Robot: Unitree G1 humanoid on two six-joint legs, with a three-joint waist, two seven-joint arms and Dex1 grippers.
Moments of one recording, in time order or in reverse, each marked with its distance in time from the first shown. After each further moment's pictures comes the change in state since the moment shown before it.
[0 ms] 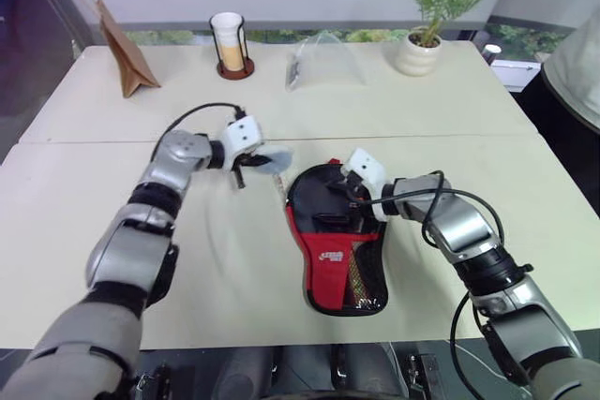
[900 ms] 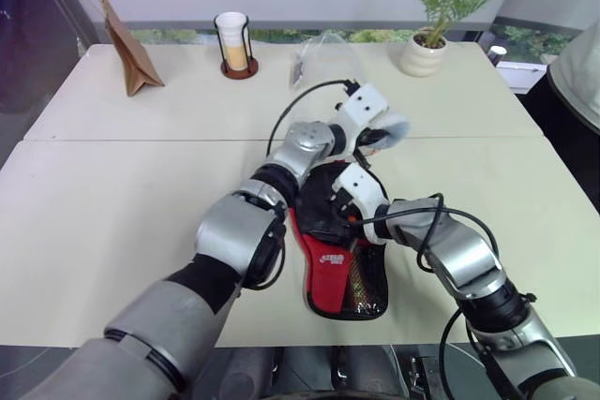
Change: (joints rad) left arm -0.254 -0.527 0.264 0.216 -0.015 0.121 0.254; right arm 0.148 0.052 0.008 -0.396 -0.009 0.385 -0.208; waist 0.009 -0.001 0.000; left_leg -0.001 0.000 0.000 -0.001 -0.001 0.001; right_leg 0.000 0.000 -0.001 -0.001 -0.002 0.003
